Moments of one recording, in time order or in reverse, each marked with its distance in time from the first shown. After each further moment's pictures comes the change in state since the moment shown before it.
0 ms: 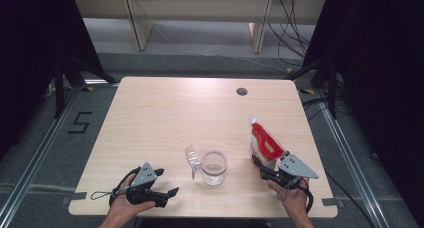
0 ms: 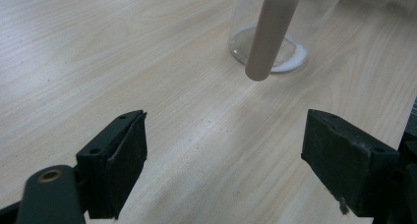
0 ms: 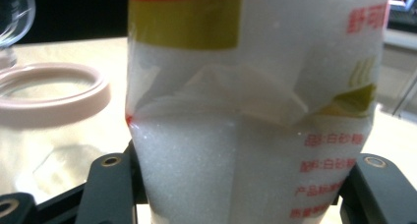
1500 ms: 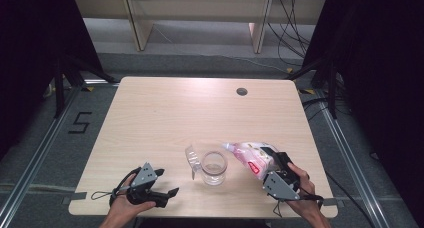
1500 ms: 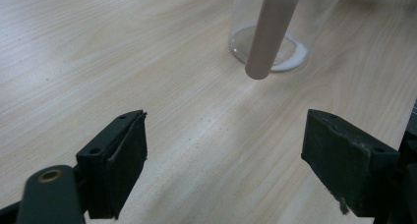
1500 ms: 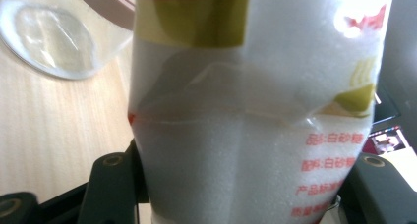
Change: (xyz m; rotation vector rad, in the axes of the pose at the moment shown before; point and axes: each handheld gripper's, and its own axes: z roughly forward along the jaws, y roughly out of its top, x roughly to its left) left arm 0.000 0.000 0.001 0.000 0.000 0.010; right arm 0.017 0.023 -0.012 0.129 -0.009 -0.791
